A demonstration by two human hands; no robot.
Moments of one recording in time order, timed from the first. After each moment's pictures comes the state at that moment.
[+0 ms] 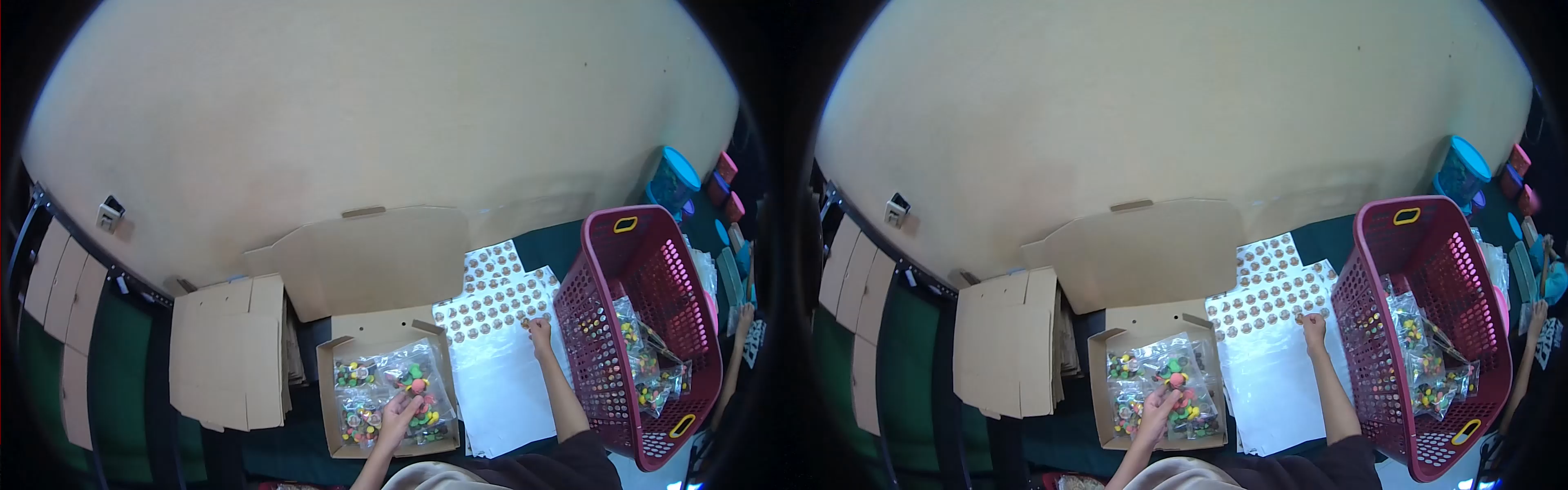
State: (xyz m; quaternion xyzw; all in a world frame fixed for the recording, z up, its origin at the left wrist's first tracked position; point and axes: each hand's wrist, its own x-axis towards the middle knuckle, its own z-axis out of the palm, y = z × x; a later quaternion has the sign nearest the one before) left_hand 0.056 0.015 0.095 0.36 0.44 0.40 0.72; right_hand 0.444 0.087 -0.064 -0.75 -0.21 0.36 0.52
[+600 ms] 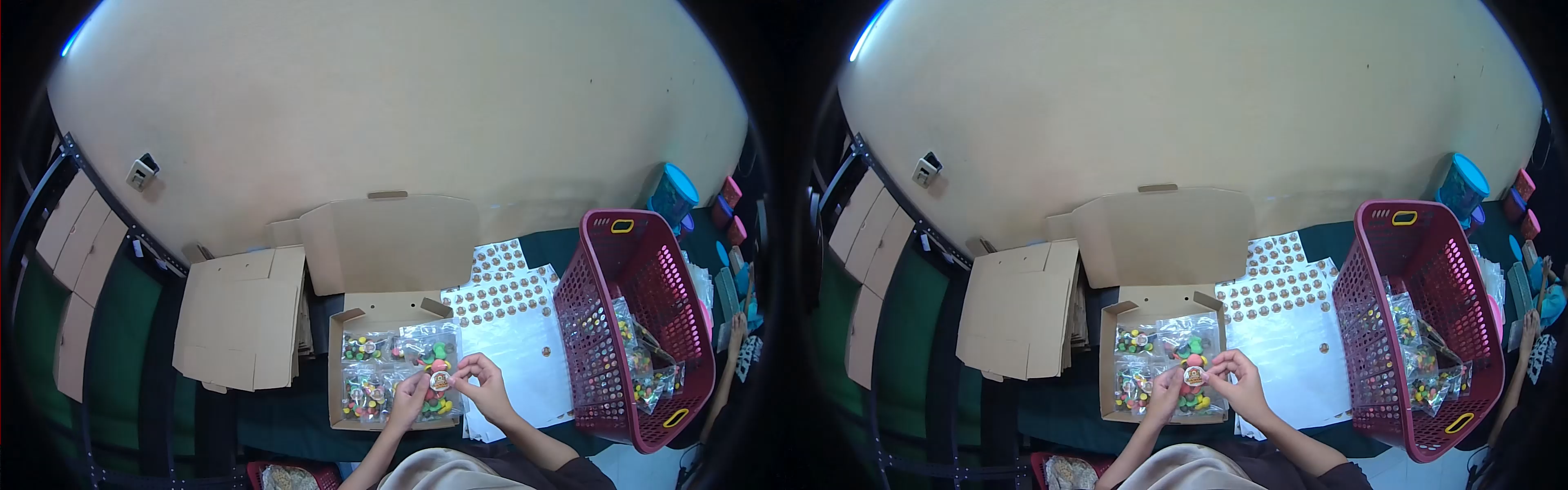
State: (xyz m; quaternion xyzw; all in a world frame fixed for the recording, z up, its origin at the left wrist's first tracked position) left_hand 0.062 -0.024 0.130 0.44 0.40 0.46 0.66; right_hand 0.220 -0.041 0.178 -0.45 -0.43 0.56 0.54
